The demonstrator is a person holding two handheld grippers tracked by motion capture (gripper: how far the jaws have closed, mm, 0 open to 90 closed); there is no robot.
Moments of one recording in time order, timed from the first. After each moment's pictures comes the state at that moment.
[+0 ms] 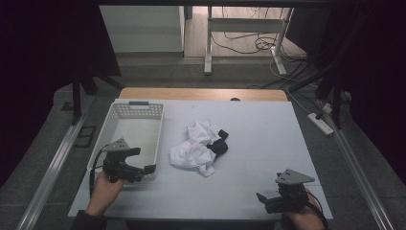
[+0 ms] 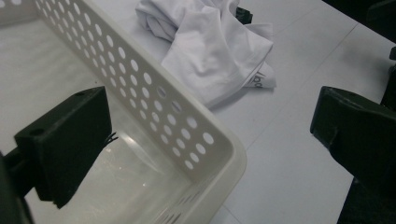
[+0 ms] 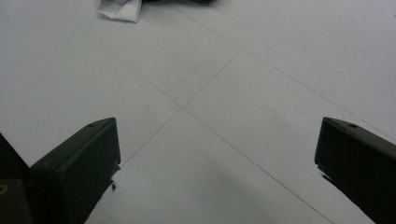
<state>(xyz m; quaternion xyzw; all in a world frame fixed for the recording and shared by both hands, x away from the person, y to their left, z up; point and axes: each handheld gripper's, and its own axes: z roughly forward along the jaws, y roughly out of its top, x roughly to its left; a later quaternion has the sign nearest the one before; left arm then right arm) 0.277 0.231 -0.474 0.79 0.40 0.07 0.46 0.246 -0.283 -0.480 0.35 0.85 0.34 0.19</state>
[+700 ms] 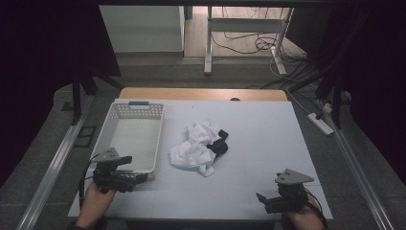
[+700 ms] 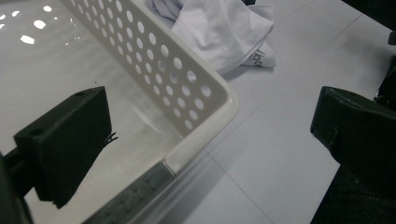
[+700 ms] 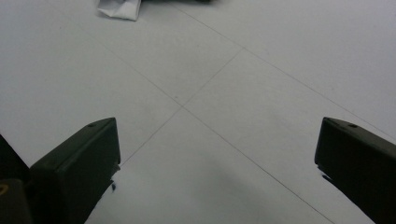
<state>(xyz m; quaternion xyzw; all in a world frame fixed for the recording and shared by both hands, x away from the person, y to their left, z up) 0.247 0.247 -0.479 0.78 0.42 0.07 0.45 0.247 -0.283 -0.480 0.35 0.85 0.34 0.19</state>
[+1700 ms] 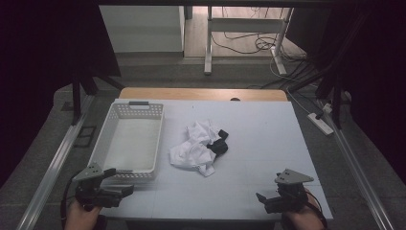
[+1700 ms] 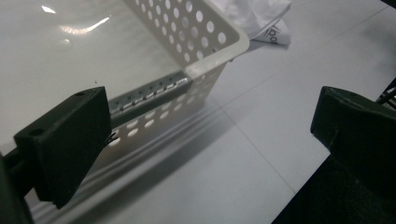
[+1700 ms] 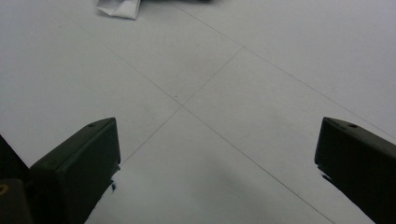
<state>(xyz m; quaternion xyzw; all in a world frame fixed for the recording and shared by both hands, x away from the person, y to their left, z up) 0.202 0.272 -0.487 0.77 0.45 0.10 0.44 0.247 -0.282 -0.480 0.35 0.85 0.34 0.20</state>
